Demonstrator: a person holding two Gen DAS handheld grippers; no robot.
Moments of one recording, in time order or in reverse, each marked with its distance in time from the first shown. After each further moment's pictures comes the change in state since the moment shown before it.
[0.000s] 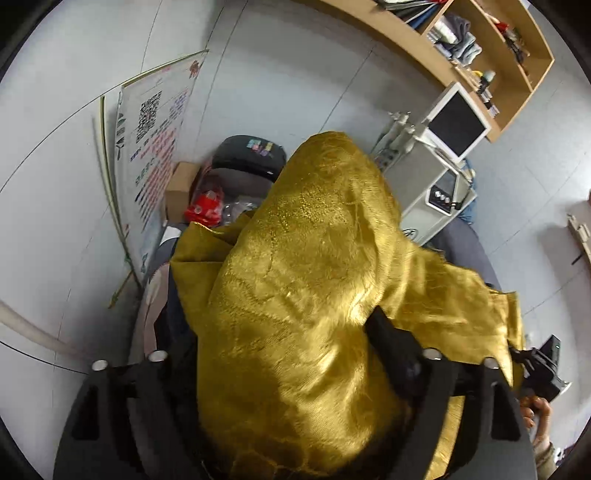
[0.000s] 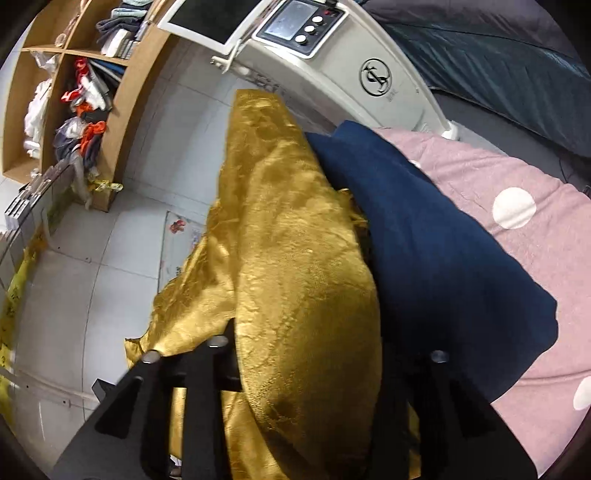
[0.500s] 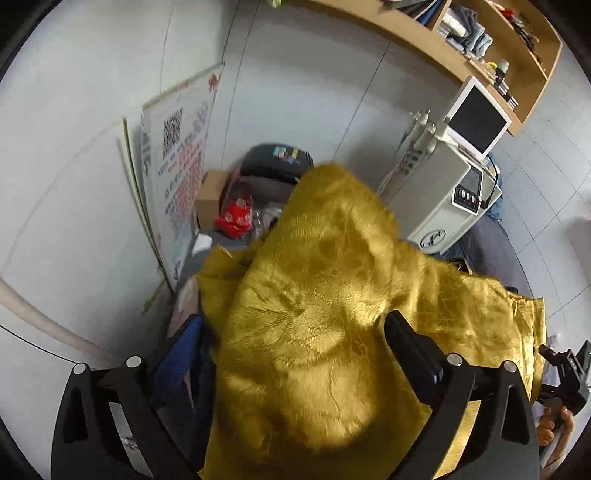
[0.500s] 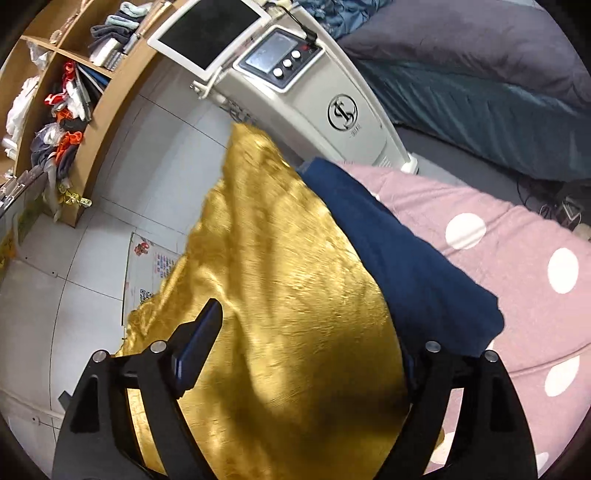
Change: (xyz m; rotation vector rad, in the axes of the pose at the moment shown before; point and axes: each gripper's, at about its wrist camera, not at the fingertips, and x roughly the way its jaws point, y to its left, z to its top) left arm -0.036 -0.015 0.011 0.043 -0.040 0.149; right arm -0.032 0.034 0.005 -0.032 -0.141 -0.162
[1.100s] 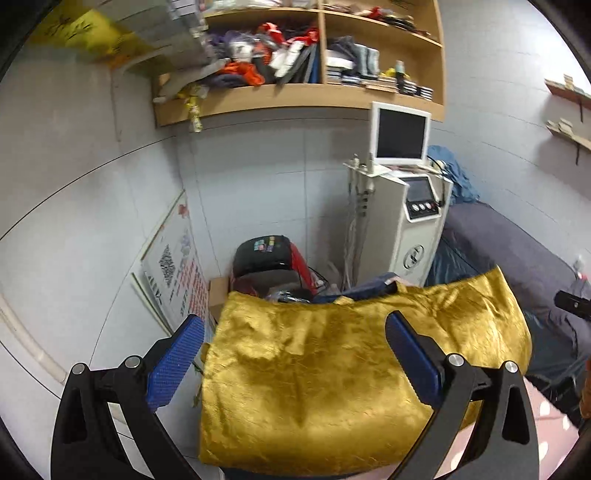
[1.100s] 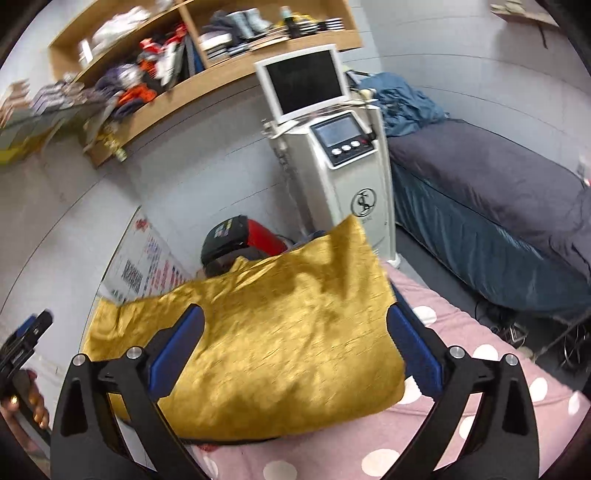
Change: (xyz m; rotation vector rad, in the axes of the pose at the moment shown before) left arm -0.149 -0.128 -0.023 0.394 -0.249 0.056; right arm -0.127 0.120 -0.065 -0.442 -0.208 -0.133
